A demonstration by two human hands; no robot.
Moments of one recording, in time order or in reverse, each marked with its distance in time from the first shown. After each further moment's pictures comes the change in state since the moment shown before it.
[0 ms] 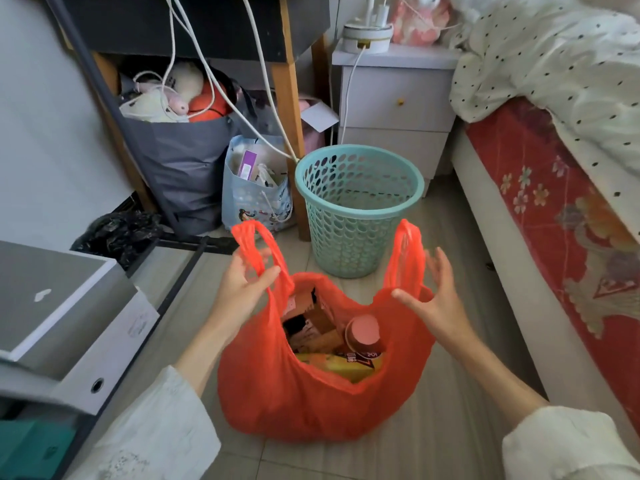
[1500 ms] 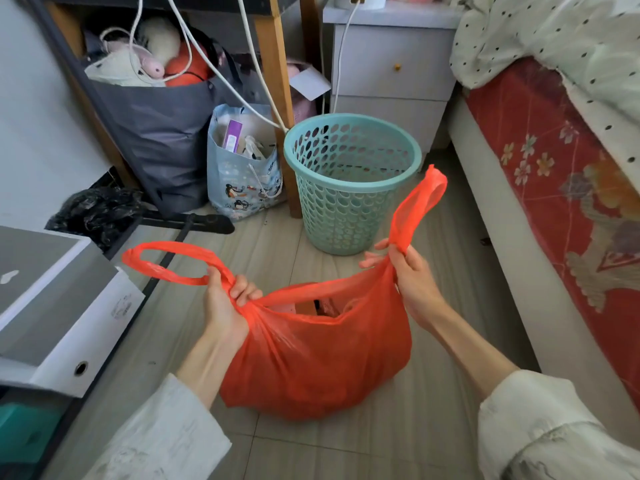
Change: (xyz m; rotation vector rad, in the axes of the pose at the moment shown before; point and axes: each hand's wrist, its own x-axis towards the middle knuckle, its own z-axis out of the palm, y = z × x) left_hand -0.007 -0.052 0.007 -0.843 0.306 -0.374; right_hand 0.016 -0.001 0.037 0.433 -0.104 0.142
